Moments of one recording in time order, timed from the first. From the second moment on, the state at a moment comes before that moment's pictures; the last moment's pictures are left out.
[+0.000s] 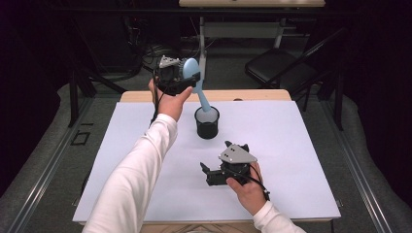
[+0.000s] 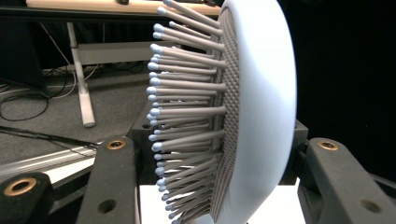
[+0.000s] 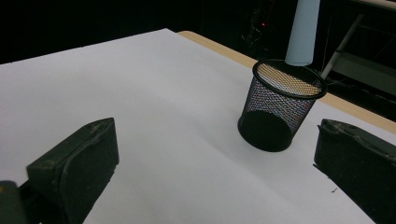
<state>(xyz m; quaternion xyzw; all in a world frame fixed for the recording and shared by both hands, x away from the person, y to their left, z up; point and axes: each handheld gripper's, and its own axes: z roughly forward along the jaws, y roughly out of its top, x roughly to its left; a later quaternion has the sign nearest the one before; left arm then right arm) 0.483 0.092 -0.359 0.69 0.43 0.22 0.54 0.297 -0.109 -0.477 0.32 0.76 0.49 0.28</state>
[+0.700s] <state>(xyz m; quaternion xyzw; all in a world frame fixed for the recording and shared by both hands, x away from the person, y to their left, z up) 0.485 0.085 -0.373 0.70 0.44 0.21 0.53 0.296 -0.110 -0.476 0.32 0.76 0.49 0.29</state>
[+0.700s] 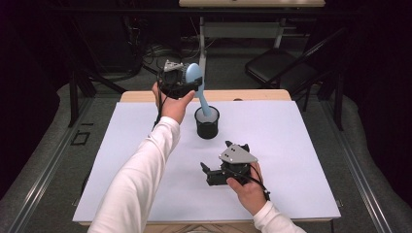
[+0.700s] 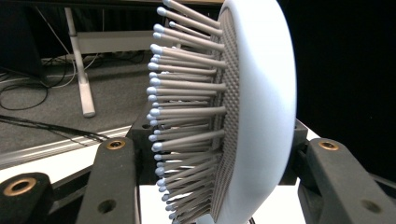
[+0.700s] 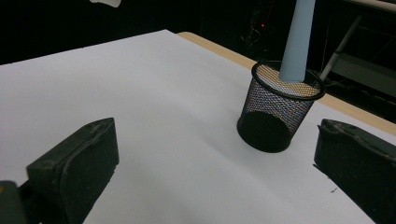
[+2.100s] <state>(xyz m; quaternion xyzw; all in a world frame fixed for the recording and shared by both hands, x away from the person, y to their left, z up) 0.487 0.067 -0.400 0.72 0.44 0.20 0.50 0.296 -0.109 -0.476 0.32 0.76 0.49 0.29</state>
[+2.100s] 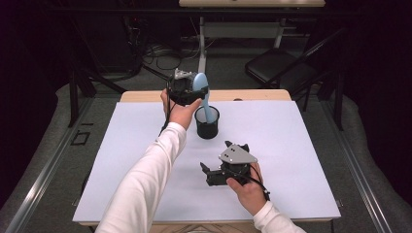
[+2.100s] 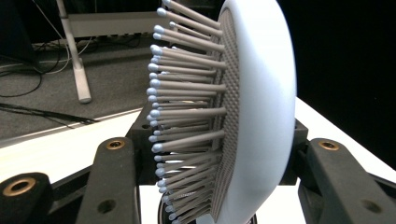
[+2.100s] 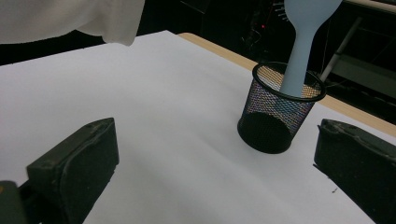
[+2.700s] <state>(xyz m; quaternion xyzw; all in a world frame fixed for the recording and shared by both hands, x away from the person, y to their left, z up) 0.487 0.066 -0.412 0.73 0.44 0.20 0.49 0.296 -0.109 -0.476 0.32 0.76 0.49 0.29</state>
